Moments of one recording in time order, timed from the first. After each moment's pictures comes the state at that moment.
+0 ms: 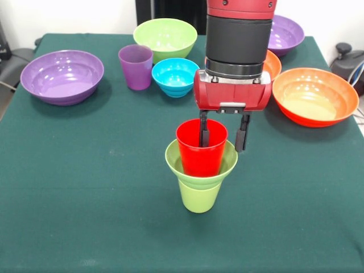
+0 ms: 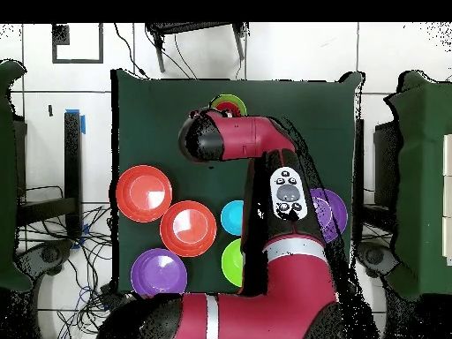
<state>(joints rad) -0.23 -0.49 0.15 1.33 -0.27 0.38 1.76</state>
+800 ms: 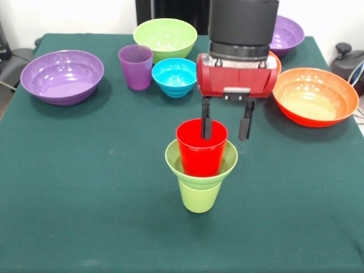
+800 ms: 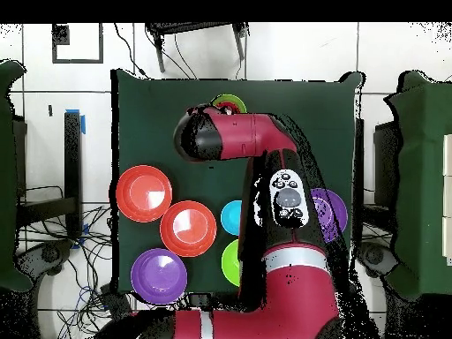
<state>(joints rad) -0.23 -0.55 0.15 1.34 -0.27 0.42 1.76</state>
